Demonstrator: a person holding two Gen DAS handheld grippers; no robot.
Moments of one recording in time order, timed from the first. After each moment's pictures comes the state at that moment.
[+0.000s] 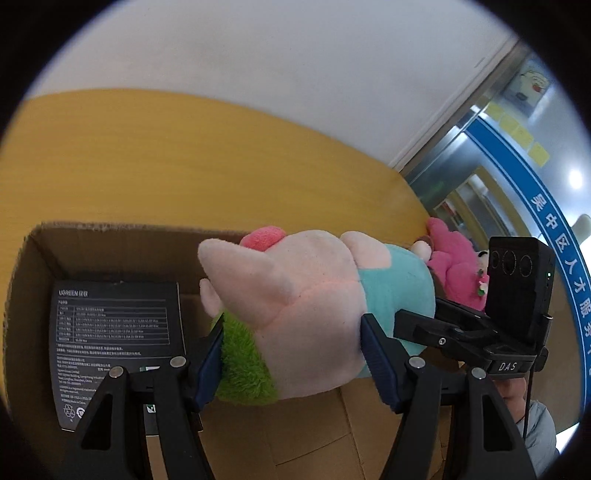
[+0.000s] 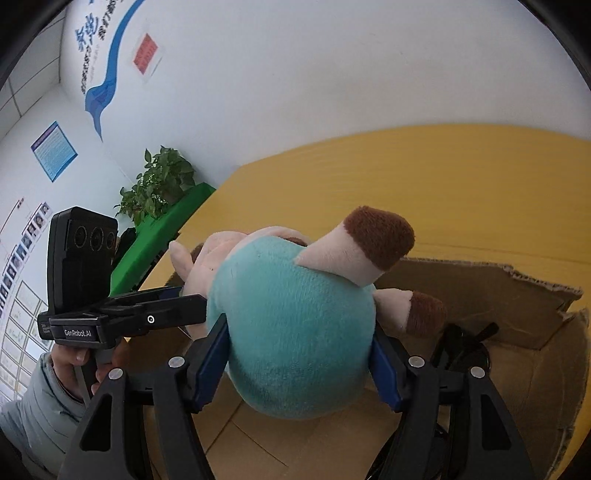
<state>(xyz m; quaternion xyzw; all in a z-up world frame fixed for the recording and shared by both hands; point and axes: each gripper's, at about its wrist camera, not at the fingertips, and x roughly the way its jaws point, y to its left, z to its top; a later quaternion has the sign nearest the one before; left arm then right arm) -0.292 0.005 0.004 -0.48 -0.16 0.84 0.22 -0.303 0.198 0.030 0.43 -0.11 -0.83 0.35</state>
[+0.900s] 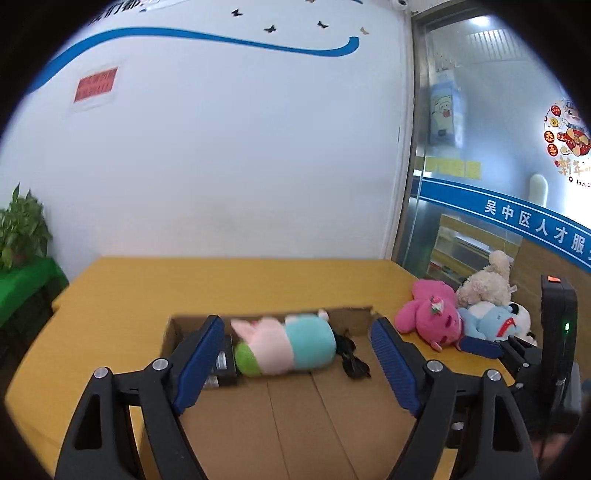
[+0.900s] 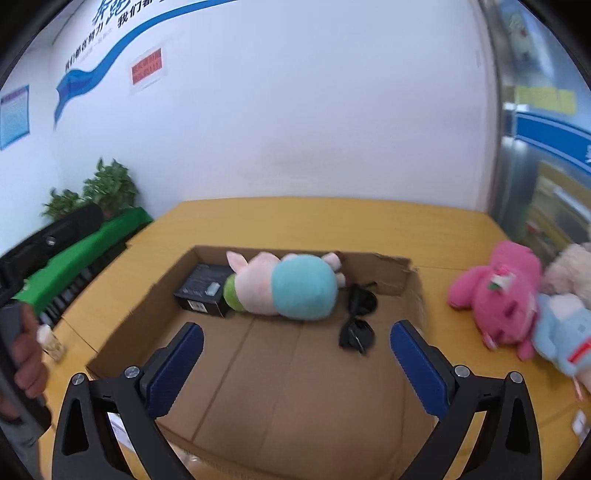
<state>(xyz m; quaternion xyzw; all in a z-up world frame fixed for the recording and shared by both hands) -0.005 0.019 0.173 -0.20 -0.04 0.97 0.13 -0.053 0.199 0.144 0.30 0.01 -0.95 0.12</state>
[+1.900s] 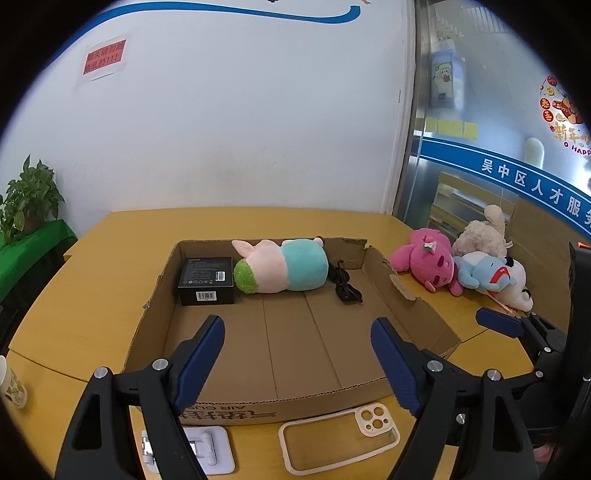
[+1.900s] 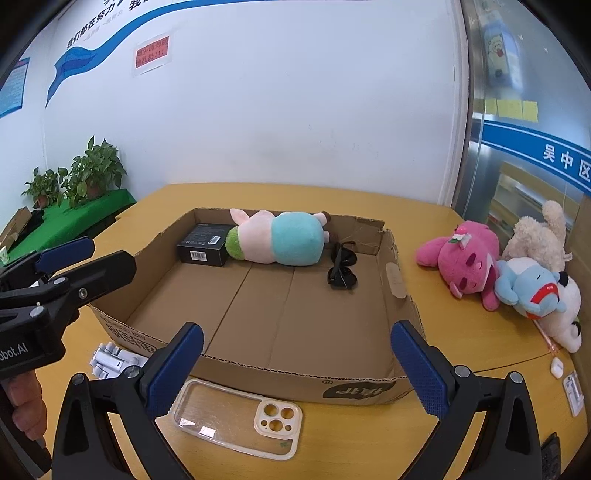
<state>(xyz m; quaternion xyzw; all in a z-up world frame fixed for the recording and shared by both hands) 0.052 0.026 0.117 -0.26 -0.03 0.96 0.12 0.055 0.190 0.110 0.30 0.04 -0.95 0.08</state>
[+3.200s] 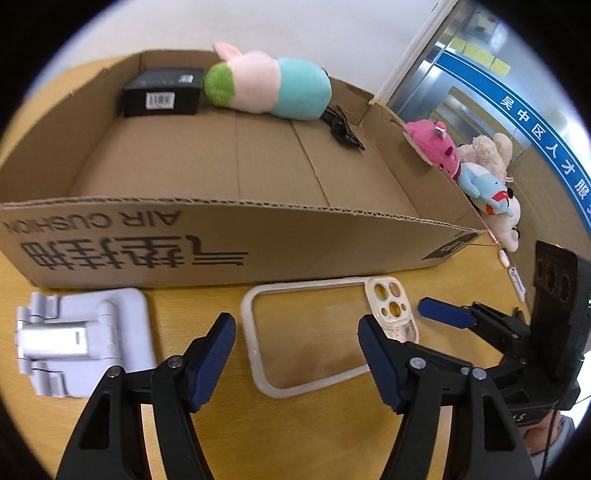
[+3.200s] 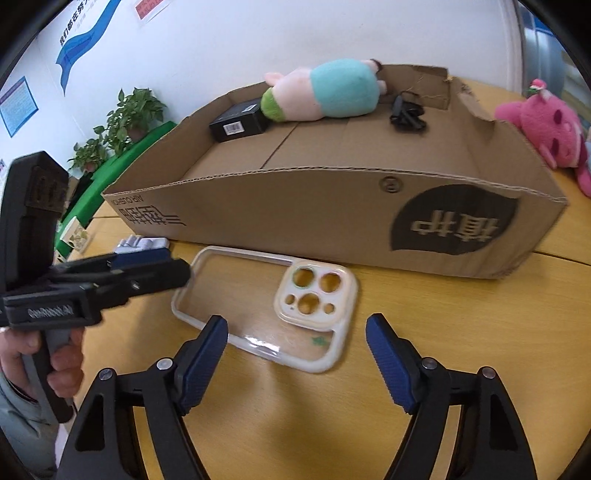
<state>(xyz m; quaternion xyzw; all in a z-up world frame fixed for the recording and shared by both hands) 0.015 0.023 -0.026 -0.49 -0.11 0.84 0.21 0.048 0.209 -0.022 0.47 -0.04 -0.85 0.22</state>
